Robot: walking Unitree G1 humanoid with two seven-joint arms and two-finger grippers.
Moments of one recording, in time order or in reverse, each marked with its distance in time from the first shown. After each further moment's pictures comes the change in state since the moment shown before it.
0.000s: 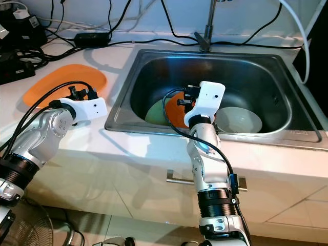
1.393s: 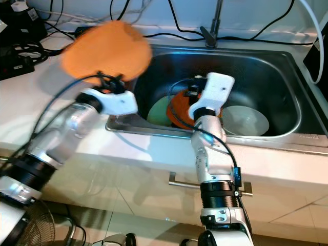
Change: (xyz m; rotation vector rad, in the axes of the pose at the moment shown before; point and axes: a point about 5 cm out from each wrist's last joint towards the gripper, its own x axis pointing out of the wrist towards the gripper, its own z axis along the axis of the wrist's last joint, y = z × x) left arm -0.014 0.016 0.083 0.010 -0.411 0.255; right arm 0.014 -0.009 0.018 0.078 -0.042 -0.034
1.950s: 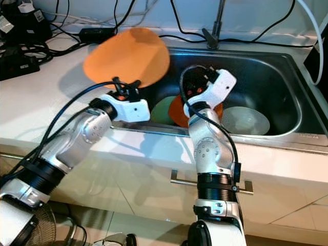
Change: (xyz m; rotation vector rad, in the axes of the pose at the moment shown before) left arm 0.003 -0.009 0.025 -0.032 -0.105 -0.031; right arm 0.004 0.016 -0.002 0.517 0.174 0.090
